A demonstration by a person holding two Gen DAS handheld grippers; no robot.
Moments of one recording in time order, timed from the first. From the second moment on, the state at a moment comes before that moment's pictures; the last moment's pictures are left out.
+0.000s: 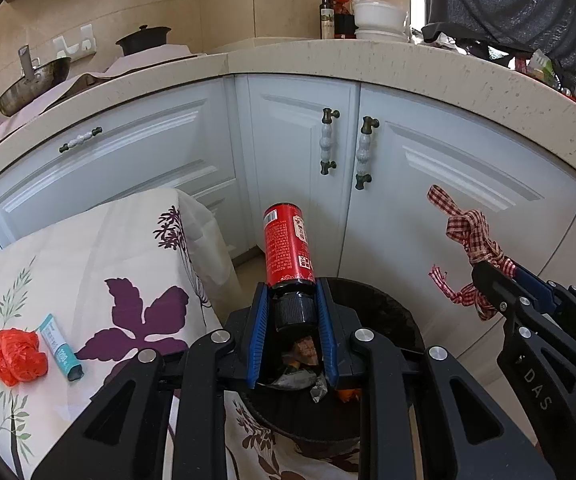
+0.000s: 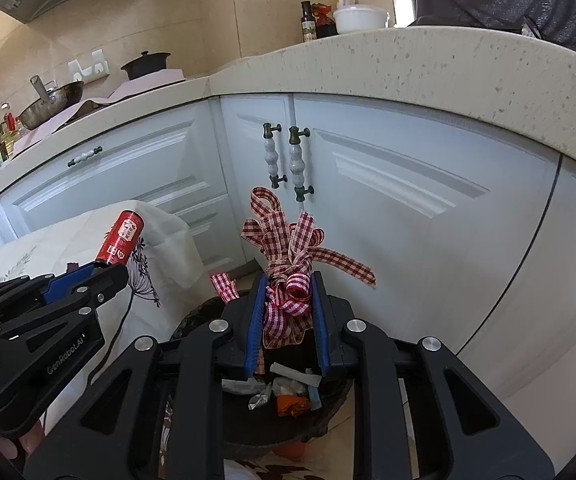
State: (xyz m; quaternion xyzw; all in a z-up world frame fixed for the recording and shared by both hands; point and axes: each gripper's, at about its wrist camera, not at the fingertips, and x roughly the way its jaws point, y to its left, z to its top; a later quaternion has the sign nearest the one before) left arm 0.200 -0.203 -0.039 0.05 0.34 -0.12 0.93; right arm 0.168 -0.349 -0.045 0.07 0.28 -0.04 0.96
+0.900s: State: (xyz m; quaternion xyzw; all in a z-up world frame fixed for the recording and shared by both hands) left arm 0.196 -0.198 -0.029 0.04 0.33 -0.11 0.94; right arm 0.155 -0.359 -0.038 0.07 0.27 -0.06 0.96
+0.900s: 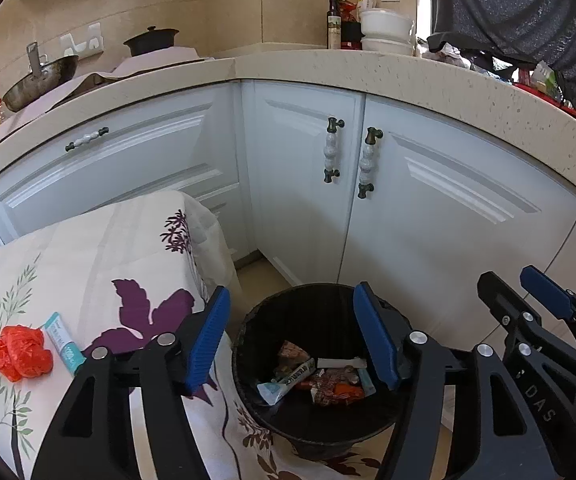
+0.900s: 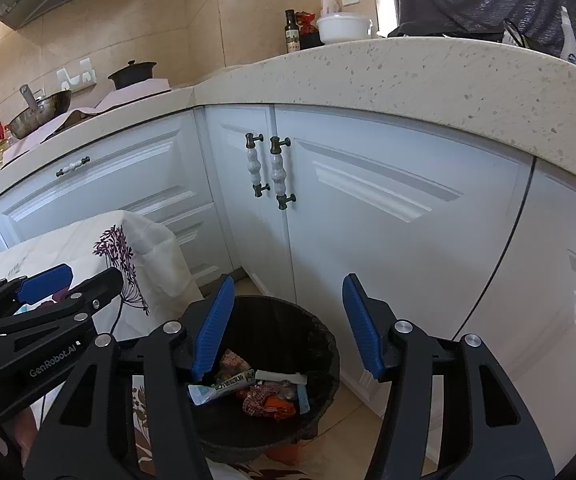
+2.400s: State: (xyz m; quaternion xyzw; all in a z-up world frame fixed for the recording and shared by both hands) left arm 0.158 0.079 -0.039 -0.05 0.36 0.12 0.92; right arm 0.181 -0.123 -0.016 -0.02 0.31 0.15 0.94
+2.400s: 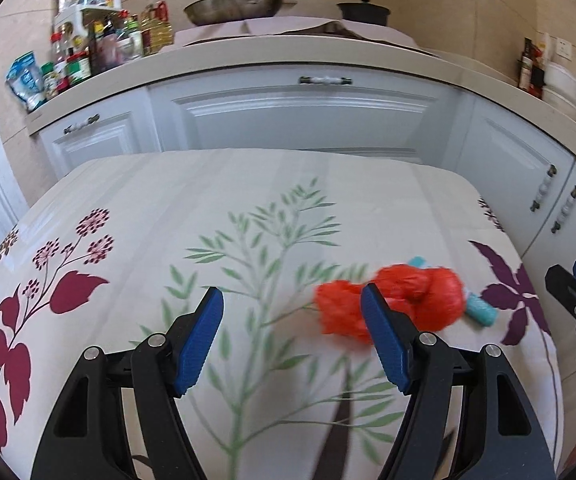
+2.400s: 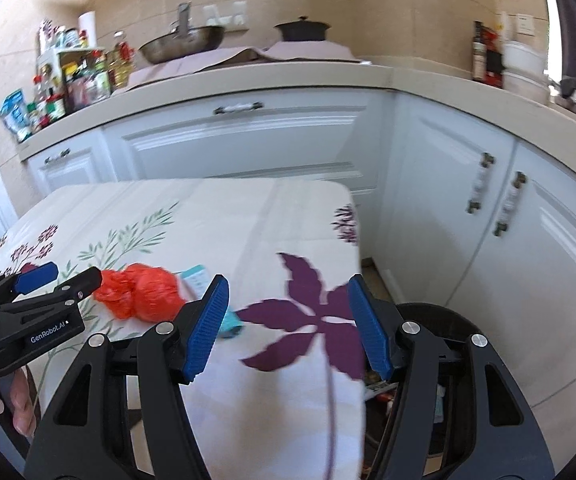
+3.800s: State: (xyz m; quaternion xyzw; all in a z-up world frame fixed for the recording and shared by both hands) left arm 0.151 0.080 -0.044 -0.06 0.38 0.07 0.92; right arm 0.207 -0.099 -0.047 -0.04 0.40 0.18 0.90
